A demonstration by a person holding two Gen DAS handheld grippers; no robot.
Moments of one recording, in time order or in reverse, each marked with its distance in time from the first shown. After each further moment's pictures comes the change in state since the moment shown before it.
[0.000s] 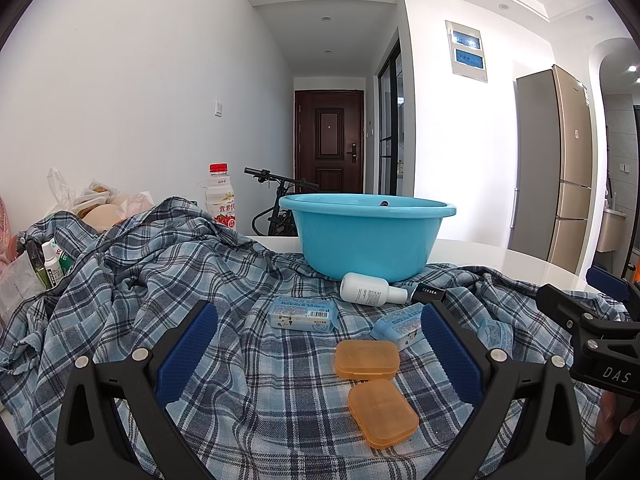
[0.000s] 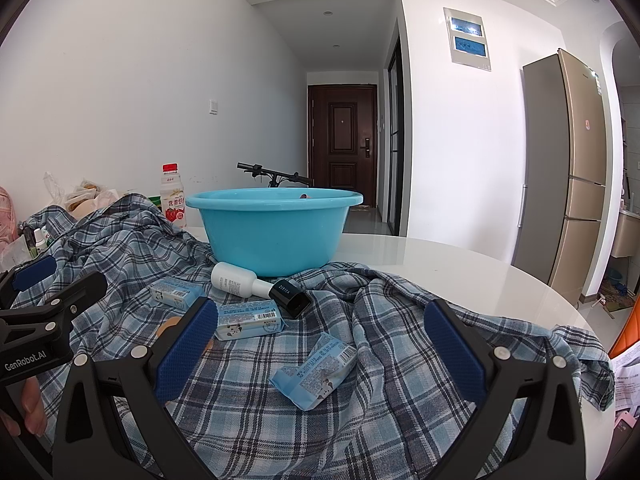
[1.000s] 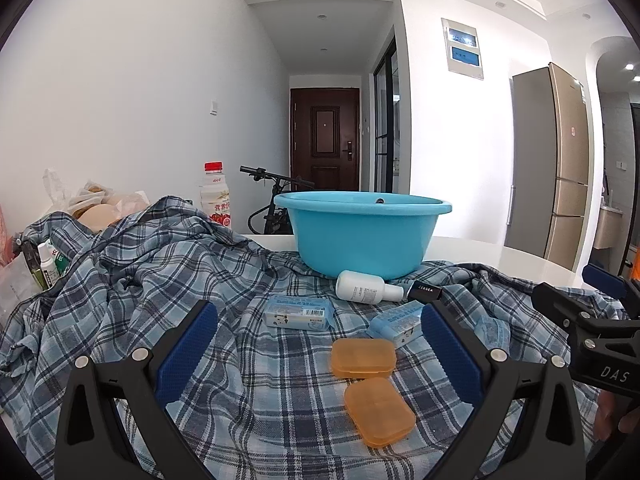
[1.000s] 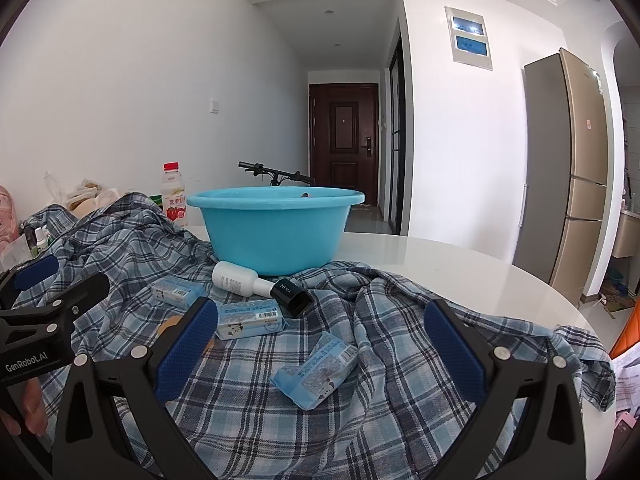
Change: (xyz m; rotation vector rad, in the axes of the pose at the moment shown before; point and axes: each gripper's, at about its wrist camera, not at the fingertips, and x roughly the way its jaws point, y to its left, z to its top) left arm -0.001 -0.005 0.000 0.010 0.011 -0.024; right arm 0.001 0.000 0.000 -0.001 0.002 0.003
